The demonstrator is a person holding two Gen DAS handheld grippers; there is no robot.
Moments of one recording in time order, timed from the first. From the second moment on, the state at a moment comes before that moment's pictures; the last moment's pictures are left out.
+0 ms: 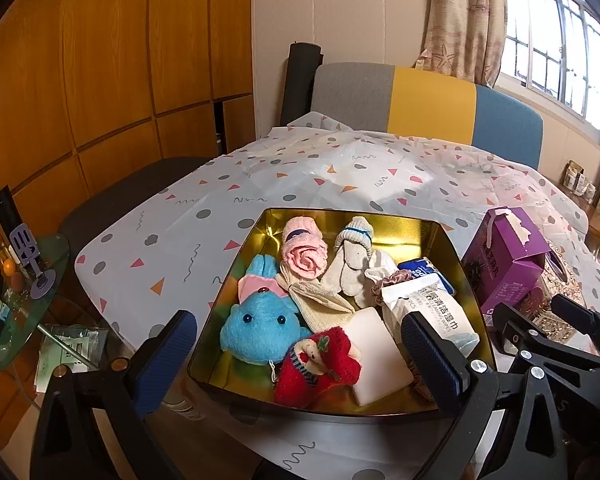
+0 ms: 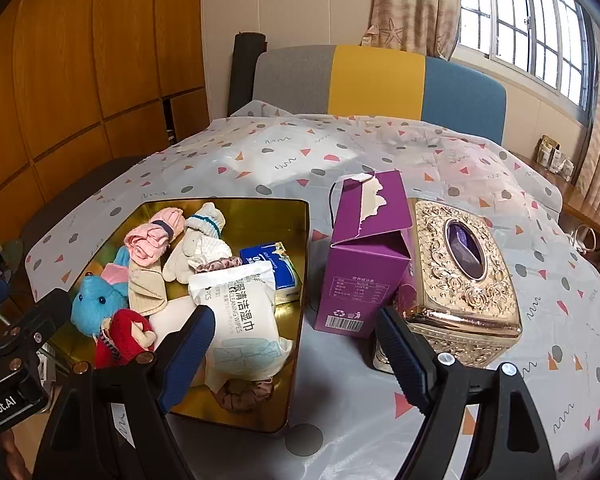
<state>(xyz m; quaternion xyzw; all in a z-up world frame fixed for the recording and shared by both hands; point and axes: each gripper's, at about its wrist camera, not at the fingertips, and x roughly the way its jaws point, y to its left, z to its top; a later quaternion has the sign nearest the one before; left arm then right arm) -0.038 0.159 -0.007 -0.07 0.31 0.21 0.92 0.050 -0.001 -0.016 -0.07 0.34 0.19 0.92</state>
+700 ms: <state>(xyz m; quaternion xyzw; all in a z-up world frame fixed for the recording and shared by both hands) -0.038 0.159 -0.010 -0.07 0.32 0.21 0.92 0.049 0.000 -0.017 -0.07 0.34 0.19 0.92</state>
